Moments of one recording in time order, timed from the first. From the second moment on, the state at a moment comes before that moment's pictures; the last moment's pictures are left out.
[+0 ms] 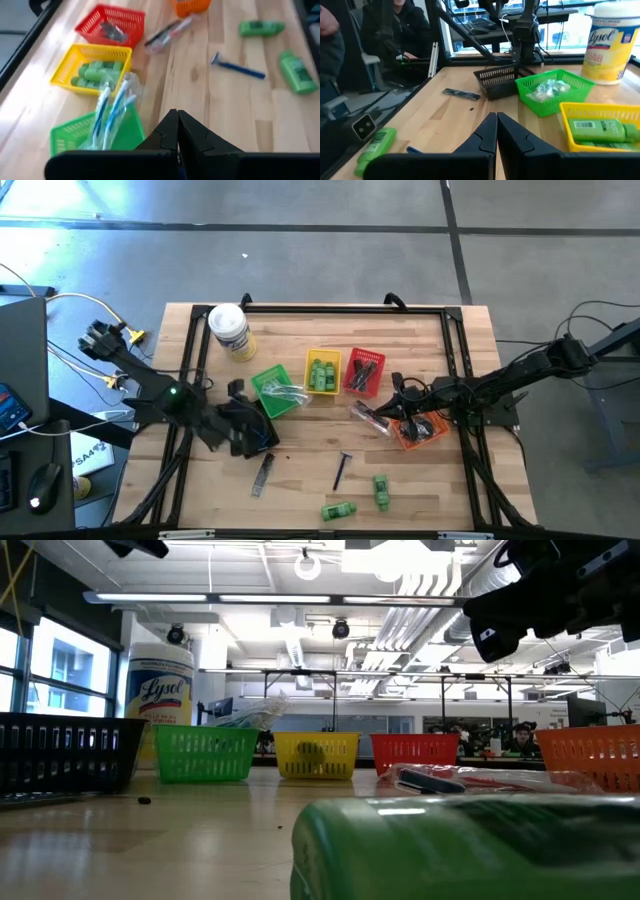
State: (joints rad) left arm -0.61 1.10 0.99 -0.70 -0.61 -0.50; right arm 0.19 1.01 0.20 0.71 -0.01 0.09
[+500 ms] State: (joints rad) left arm -0.51 1.47 1.14 -0.48 -0.35 -0.35; right arm 0.19 1.01 0.20 0.79 0.00 -0.06
